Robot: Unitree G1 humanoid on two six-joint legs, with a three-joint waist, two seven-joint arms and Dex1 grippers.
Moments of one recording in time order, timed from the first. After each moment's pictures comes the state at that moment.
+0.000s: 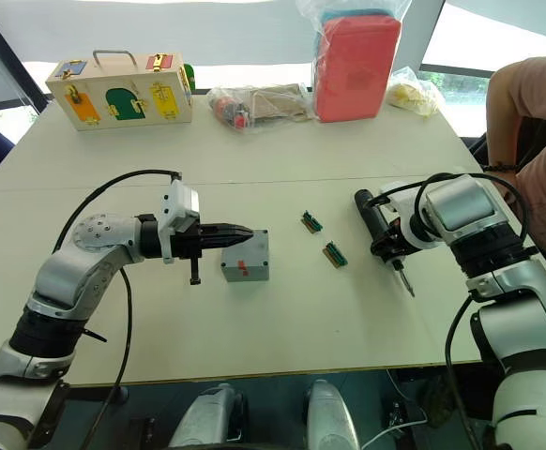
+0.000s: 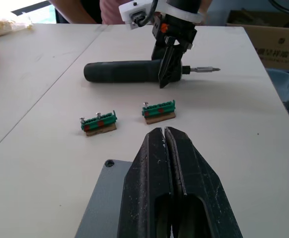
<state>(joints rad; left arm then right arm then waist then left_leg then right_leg) -0.50 0.58 -0.12 -0.19 -0.43 0.43 -1.03 -0.99 -0.81 0.43 0.40 0.28 1.39 0.74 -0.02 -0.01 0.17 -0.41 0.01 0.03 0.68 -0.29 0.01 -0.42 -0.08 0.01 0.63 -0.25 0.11</state>
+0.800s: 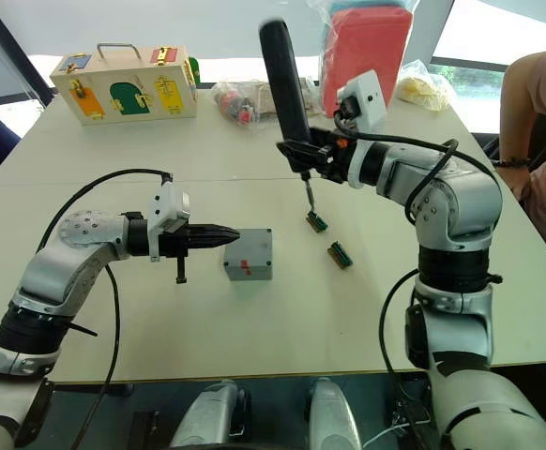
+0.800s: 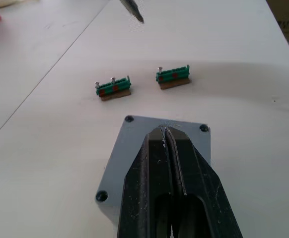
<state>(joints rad) -0.52 0.67 -0.13 -0.11 -0.40 0.40 -1.10 -0.85 -0.32 -0.19 -0.20 0.54 0.94 0.61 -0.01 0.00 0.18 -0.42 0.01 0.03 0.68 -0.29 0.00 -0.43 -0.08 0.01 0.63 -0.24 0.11</state>
